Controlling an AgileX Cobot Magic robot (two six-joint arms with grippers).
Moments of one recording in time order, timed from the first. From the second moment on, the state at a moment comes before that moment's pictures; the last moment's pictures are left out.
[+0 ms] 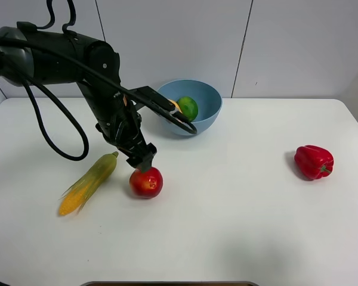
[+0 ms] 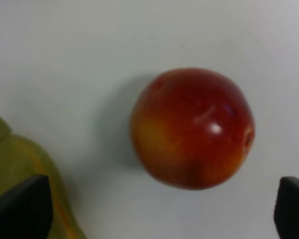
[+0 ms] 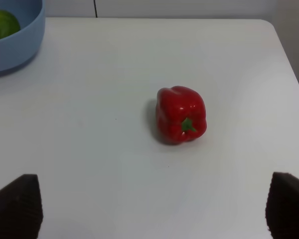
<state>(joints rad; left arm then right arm) -0.67 1.86 -1.32 -0.05 0.89 0.25 0.04 0.00 -0.56 -0.02 1.10 0.05</state>
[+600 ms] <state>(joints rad) -0.76 1.94 -1.32 0.02 0.83 0.19 0.04 0.00 -0.56 -0.02 1.10 0.05</state>
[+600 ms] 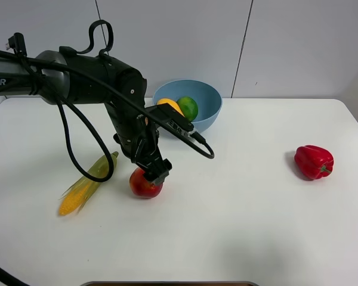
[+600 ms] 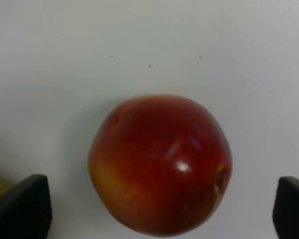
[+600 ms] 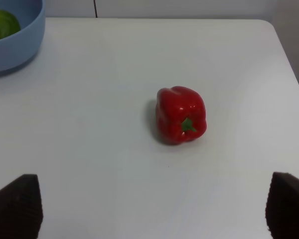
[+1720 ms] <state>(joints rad) -0.76 2.08 -1.32 0.03 0.76 0.16 0.04 0.00 -0.56 -0.02 1.10 0.05</state>
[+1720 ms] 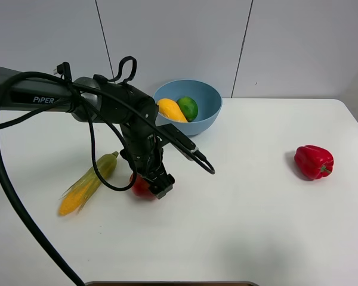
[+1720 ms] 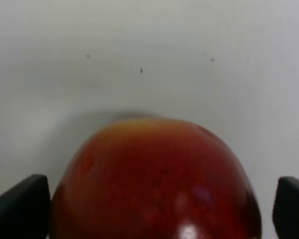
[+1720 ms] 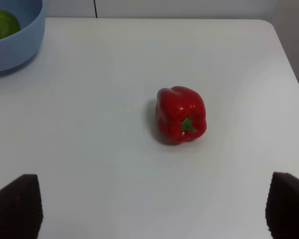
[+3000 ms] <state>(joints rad) -0.76 2.15 -1.32 0.05 0.77 0.14 0.04 0.00 -0.56 -0.02 1.10 0.05</state>
